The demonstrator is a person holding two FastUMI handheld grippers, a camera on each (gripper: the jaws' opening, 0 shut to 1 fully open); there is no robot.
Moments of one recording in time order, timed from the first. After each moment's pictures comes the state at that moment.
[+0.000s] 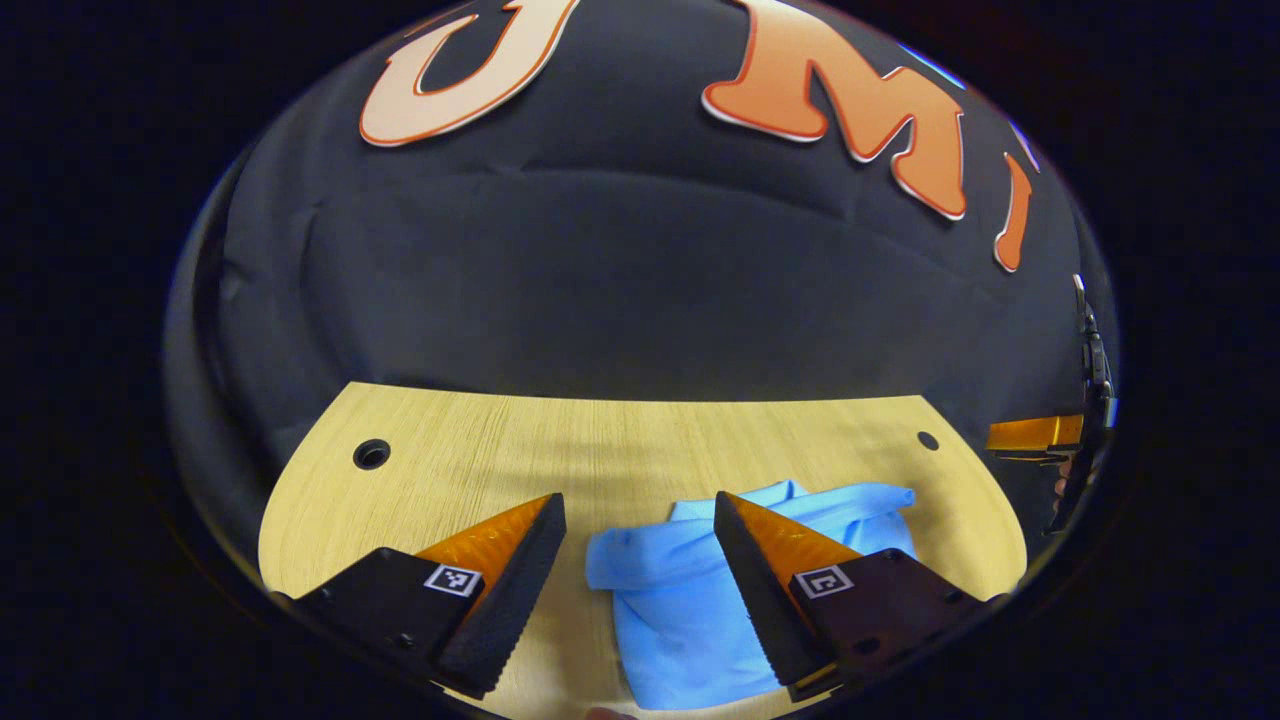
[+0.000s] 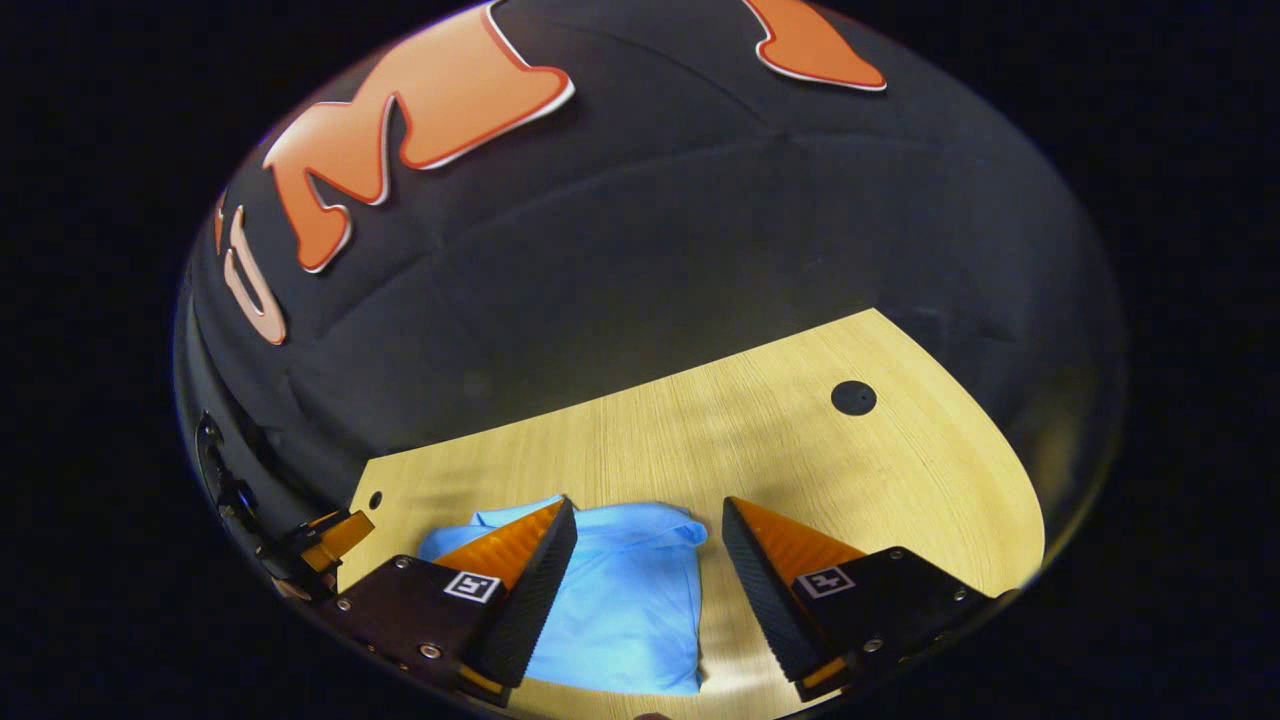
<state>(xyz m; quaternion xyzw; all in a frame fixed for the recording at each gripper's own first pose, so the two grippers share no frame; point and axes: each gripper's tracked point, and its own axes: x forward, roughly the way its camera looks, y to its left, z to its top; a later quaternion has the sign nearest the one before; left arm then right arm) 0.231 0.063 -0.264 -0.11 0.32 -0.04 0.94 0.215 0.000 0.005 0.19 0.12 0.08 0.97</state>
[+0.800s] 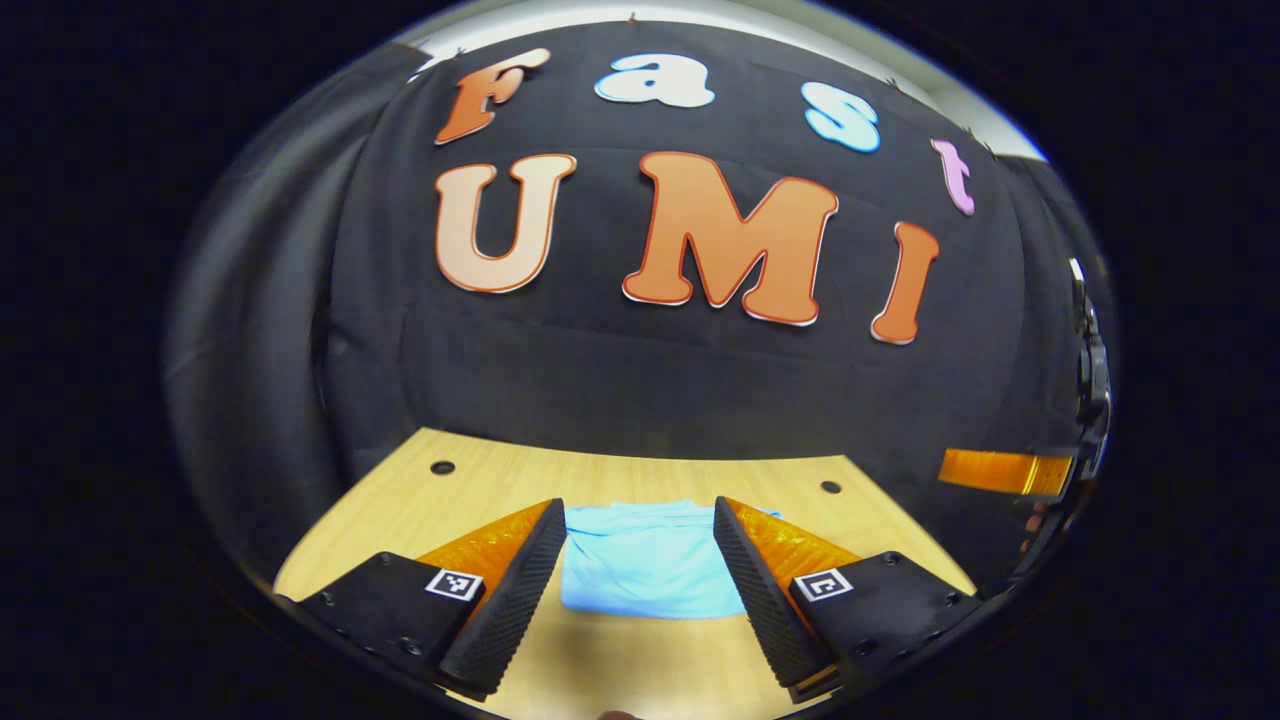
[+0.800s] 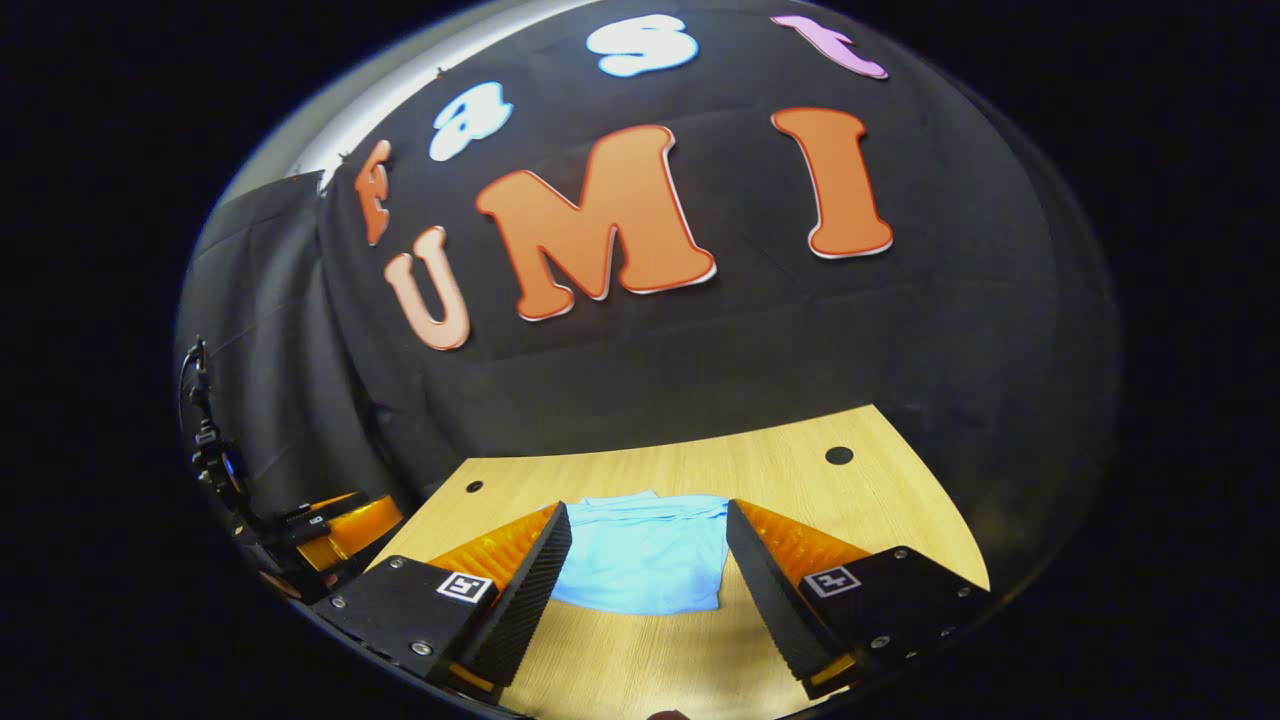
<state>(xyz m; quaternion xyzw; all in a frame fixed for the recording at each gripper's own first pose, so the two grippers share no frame) 0.001 -0.009 -0.068 -0.14 0.19 0.01 0.97 -0.041 0.002 0.058 0.11 -0.04 0.16 0.98</state>
